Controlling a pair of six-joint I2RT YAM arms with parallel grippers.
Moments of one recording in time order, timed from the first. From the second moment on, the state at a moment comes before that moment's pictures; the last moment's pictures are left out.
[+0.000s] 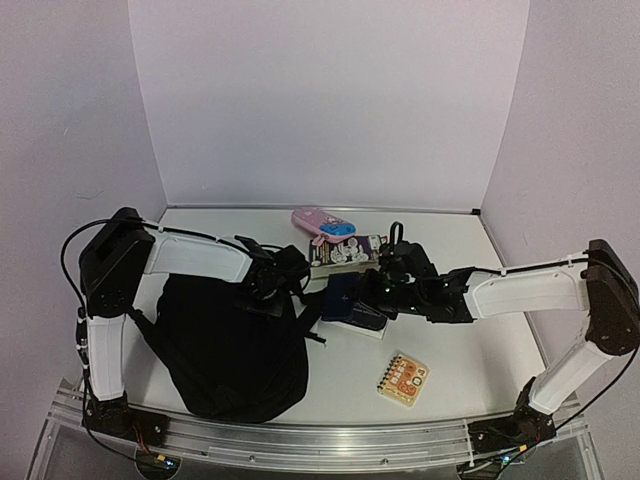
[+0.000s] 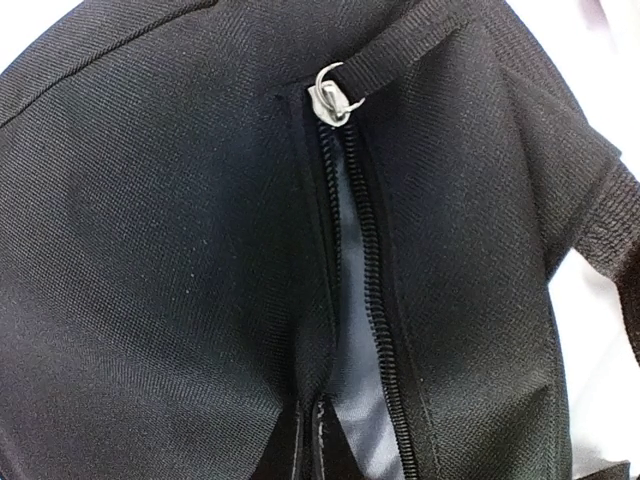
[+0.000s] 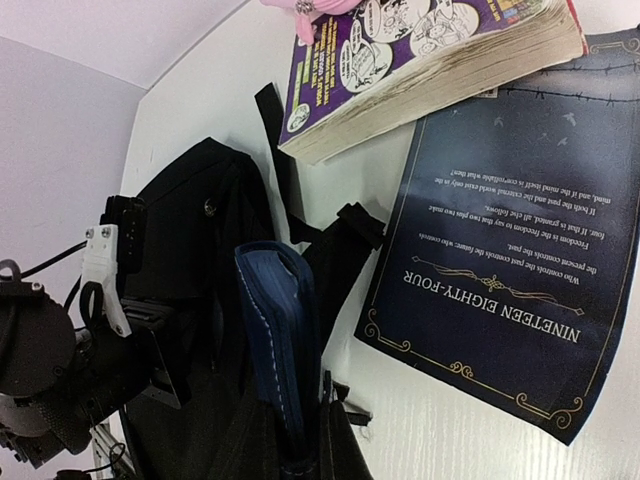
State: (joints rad) left arm -0.90 2.02 1.39 -0.75 -0.46 -0.73; right arm 0.91 1.58 0.90 0.05 0.15 1.04
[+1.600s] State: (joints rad) left arm -0.90 1.67 1.13 -0.40 -0.10 -0.60; right arm 0.94 1.88 0.96 0.44 -0.02 1.37
